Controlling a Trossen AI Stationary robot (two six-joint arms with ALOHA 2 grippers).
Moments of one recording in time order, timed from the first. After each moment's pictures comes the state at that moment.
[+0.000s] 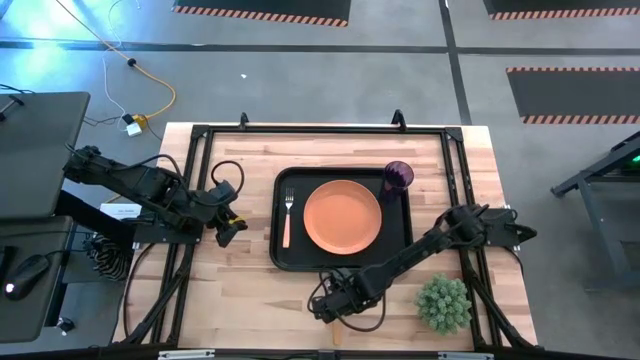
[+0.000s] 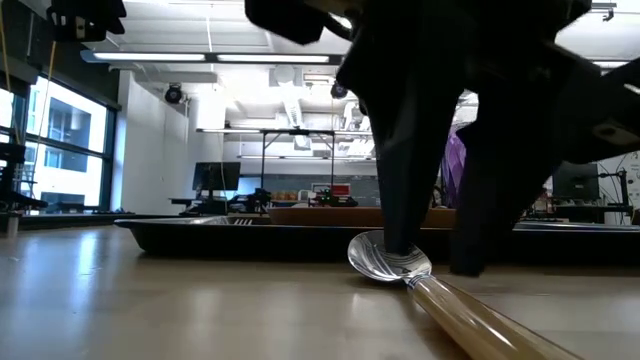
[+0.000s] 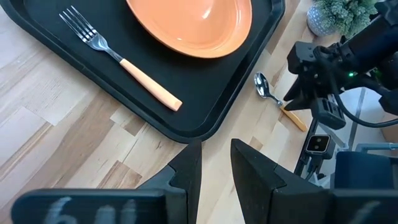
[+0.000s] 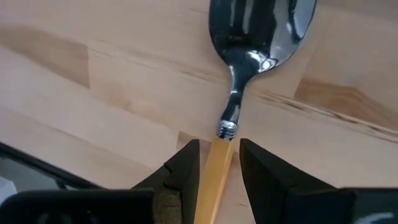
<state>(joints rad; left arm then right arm) -0.36 0.88 0.97 -0.95 -0.20 -1.00 0.53 2.19 1.65 -0.65 -0.04 1.86</state>
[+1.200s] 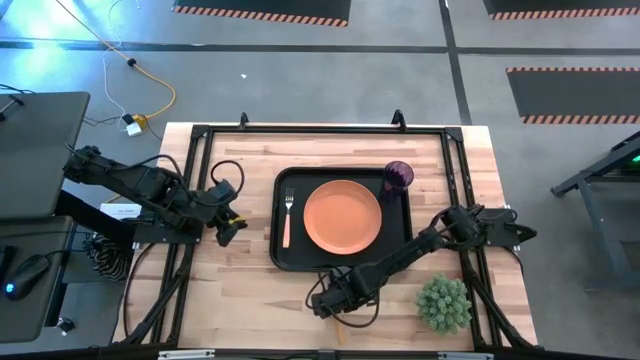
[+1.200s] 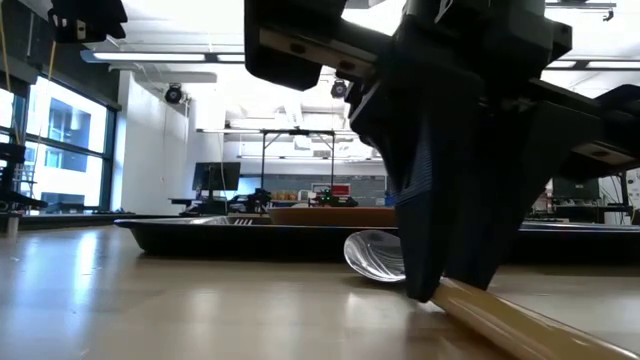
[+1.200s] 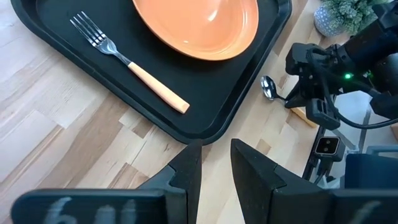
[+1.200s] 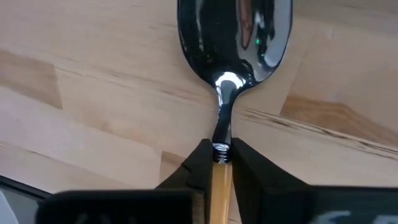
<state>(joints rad) -0.36 0.88 0.97 -0.97 -0.22 -0.99 0.50 2.23 1.65 -0.68 -0.08 1.87</state>
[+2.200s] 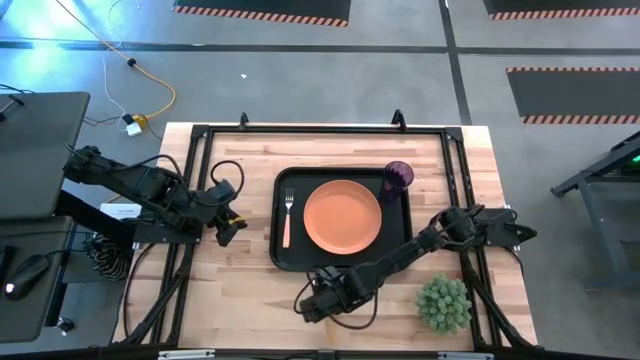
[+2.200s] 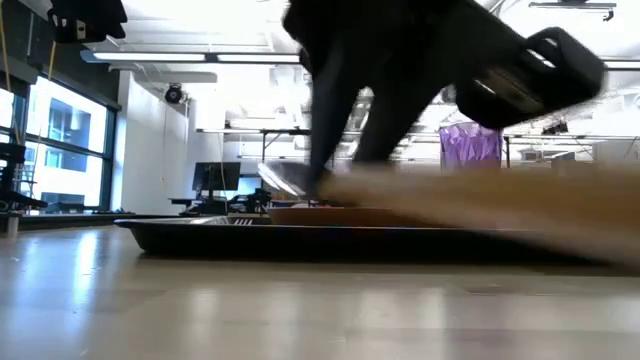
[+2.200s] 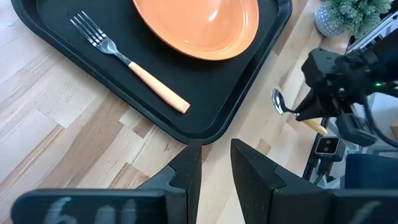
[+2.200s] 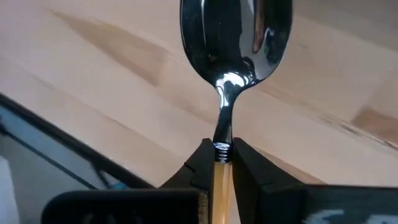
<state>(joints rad) -0.36 0.88 0.97 -0.97 -0.22 -0.99 0.49 2.24 1.83 -0.74 -0.01 1.70</state>
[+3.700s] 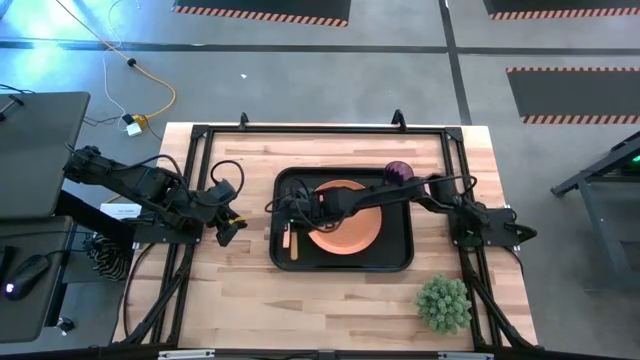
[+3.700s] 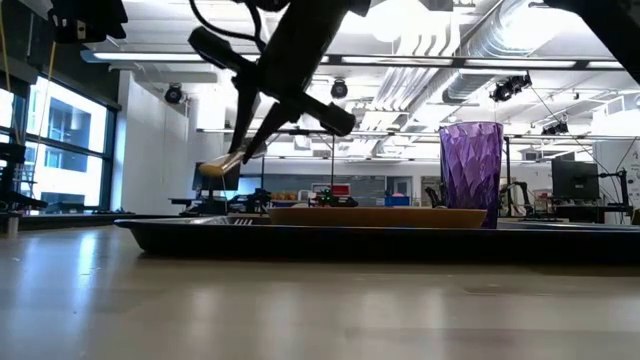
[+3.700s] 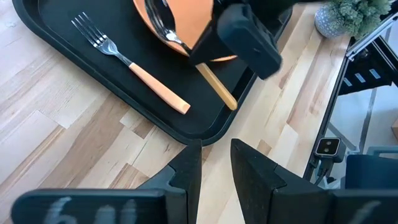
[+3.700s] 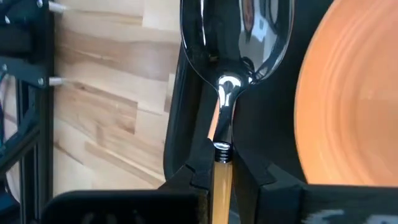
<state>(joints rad) -0.36 0.88 0.97 -0.97 -0.22 -0.99 0.08 2.23 1.96 -0.76 0.10 1.44</state>
